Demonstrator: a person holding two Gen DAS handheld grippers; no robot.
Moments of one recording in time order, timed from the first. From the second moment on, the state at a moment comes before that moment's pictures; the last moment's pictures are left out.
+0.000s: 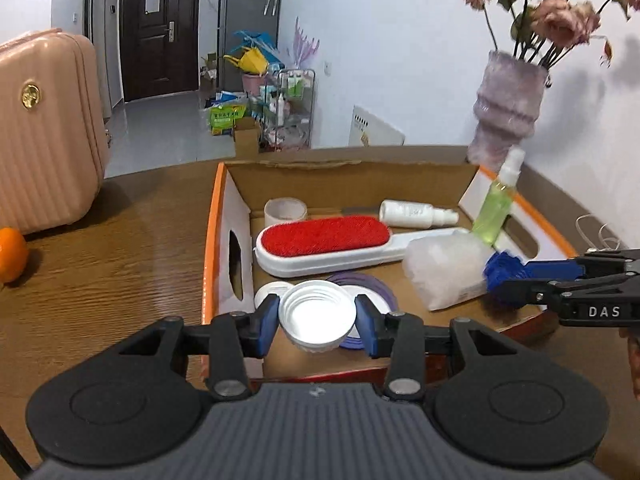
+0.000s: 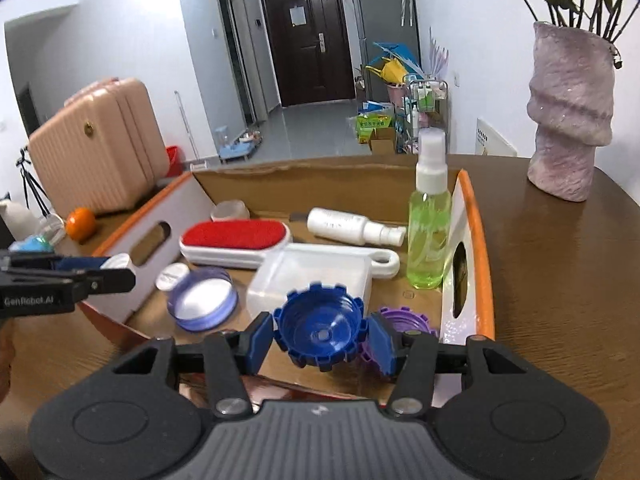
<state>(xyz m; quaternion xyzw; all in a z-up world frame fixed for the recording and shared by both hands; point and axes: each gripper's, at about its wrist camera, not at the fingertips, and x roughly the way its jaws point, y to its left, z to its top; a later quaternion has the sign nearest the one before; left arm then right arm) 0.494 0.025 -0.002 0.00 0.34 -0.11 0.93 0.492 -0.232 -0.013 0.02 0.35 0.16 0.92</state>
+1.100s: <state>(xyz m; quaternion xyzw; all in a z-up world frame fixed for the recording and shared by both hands) 0.201 0.017 0.037 -0.02 0.24 -0.09 0.97 0.208 -0.247 0.030 0.00 0.23 0.16 0.96</state>
